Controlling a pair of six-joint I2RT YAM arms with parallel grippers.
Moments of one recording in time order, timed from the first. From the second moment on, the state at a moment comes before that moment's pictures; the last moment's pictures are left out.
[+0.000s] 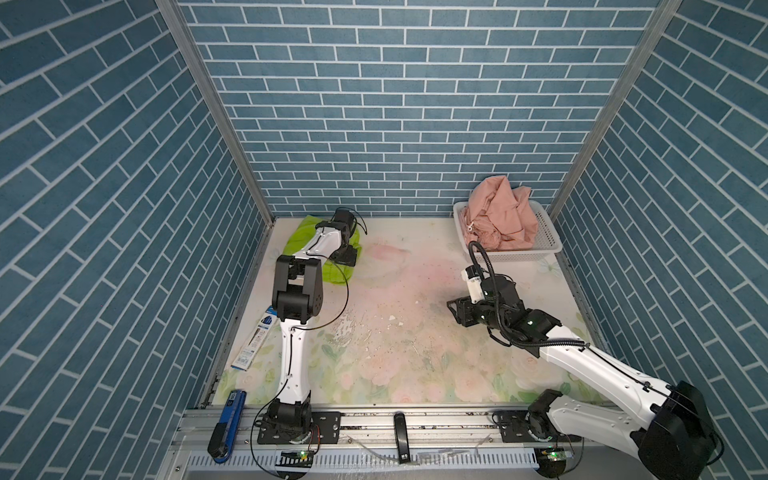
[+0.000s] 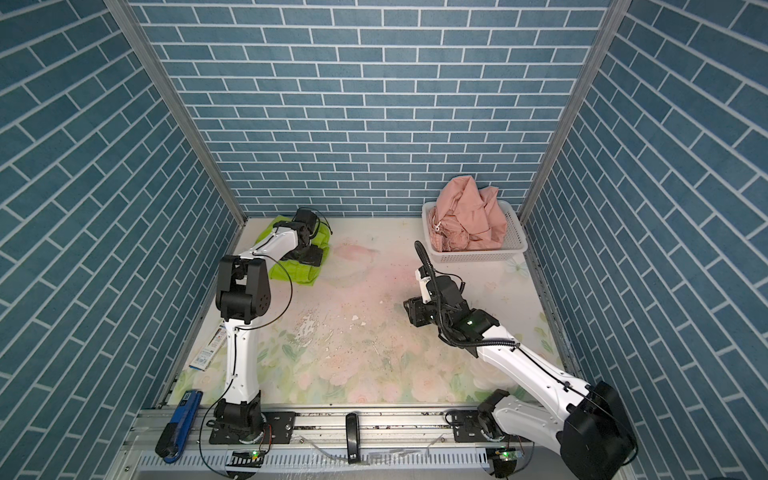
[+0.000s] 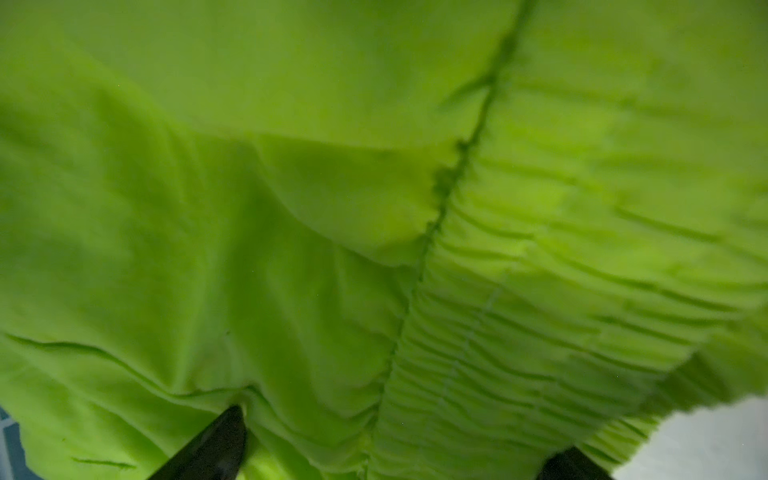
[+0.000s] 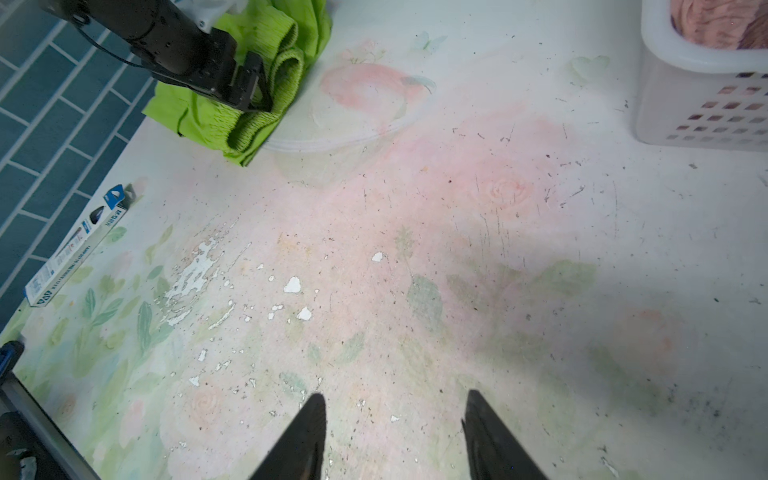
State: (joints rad) left arm -0.13 2.32 1.92 -0.86 -0.32 -0.06; right arm 0.68 1.10 0.74 -0.33 -0.02 0.36
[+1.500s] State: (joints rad) left arm -0.16 1.07 1.05 -0.70 0.19 -0.27; right arm 0.24 2.20 2.03 -0.57 0.04 0.13
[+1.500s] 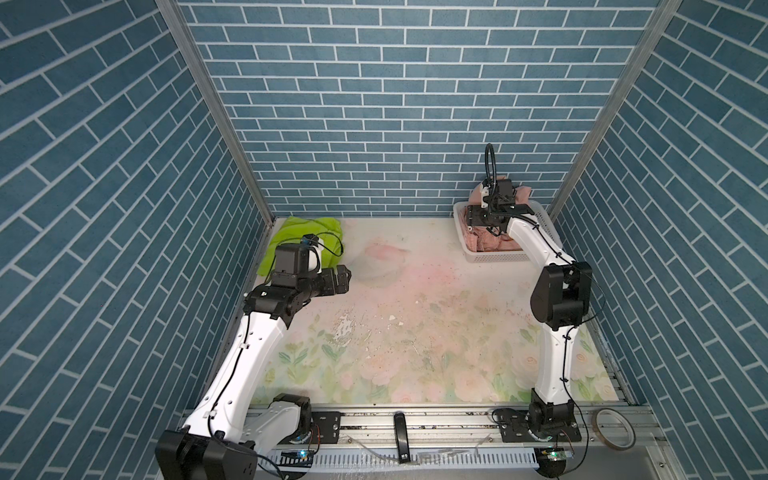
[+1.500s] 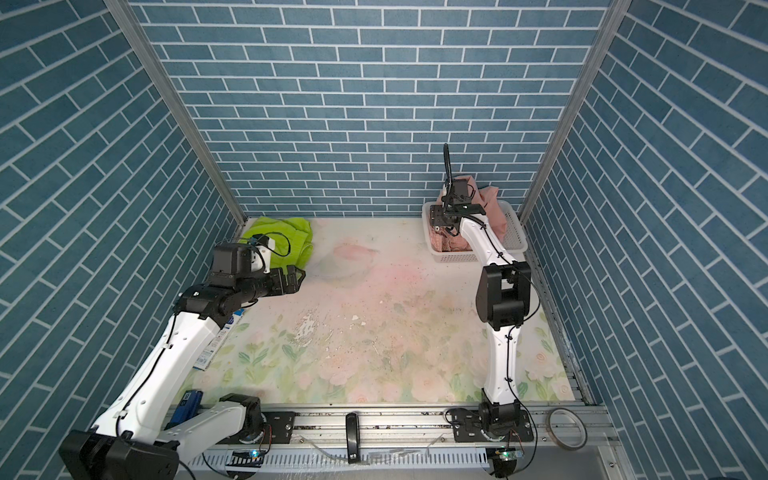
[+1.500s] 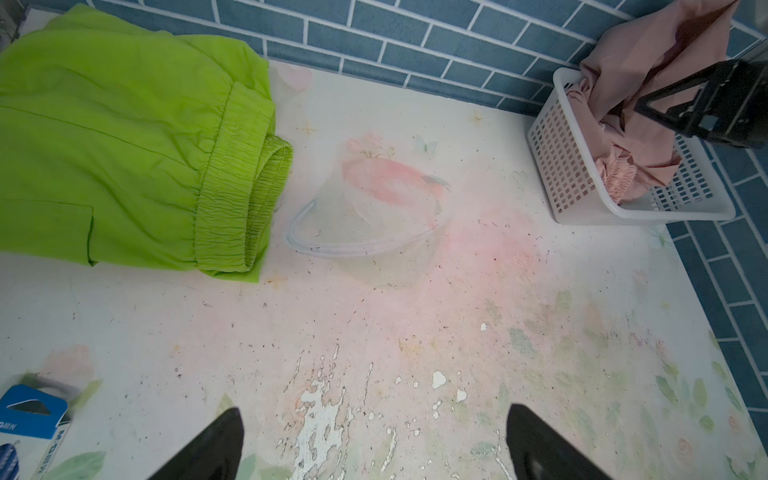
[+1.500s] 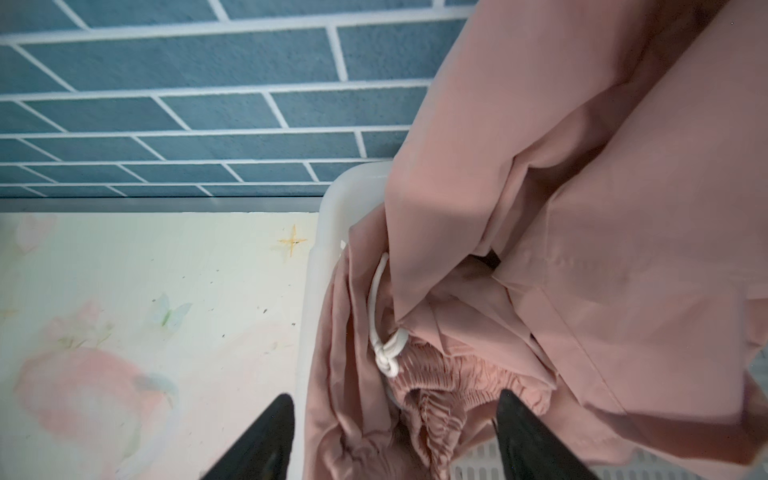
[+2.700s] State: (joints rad) left arm -0.16 1.01 0.99 -0.68 0.25 -0.30; right arm 0.30 1.92 2.28 -0.48 0.09 0.11
